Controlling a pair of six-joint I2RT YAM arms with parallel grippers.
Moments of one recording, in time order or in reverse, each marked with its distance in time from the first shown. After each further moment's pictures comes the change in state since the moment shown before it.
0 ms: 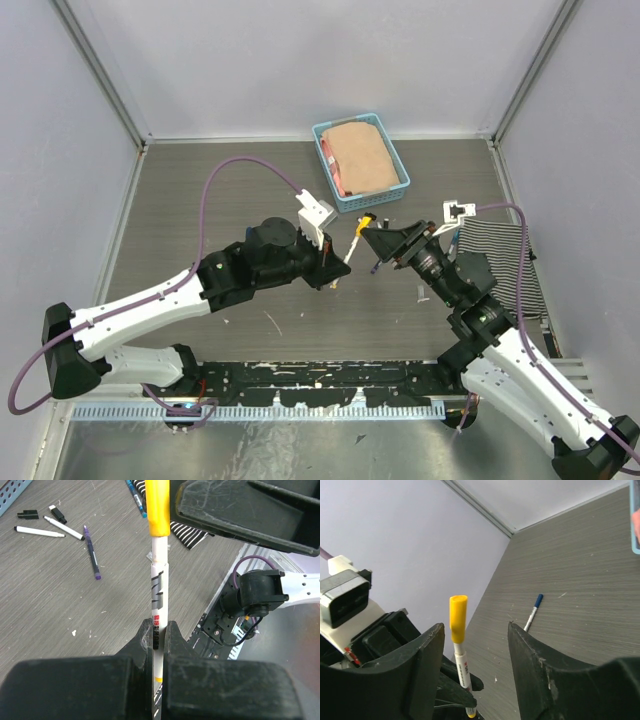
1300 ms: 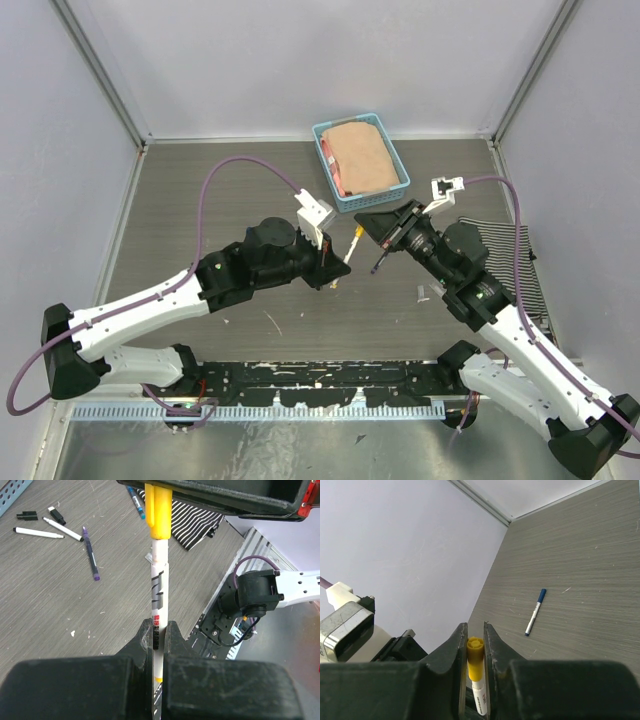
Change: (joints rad) left arm 0.000 -0.007 0.000 0.003 0.001 -0.004; right arm 0.000 0.179 0.208 -0.135 -0.016 0.011
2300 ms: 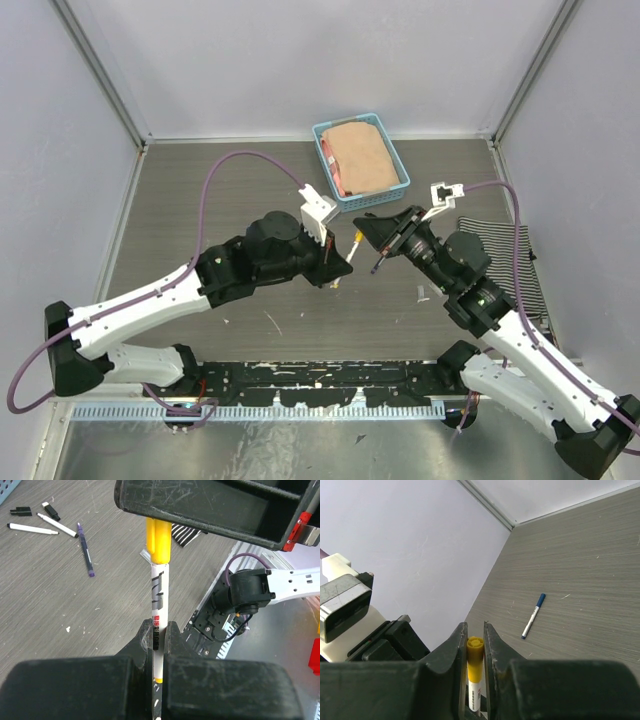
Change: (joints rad) left arm -0.003 0.026 0.085 -0.085 0.005 -0.018; right arm 0.056 -0.035 -0.034 0.037 0.014 -0.076
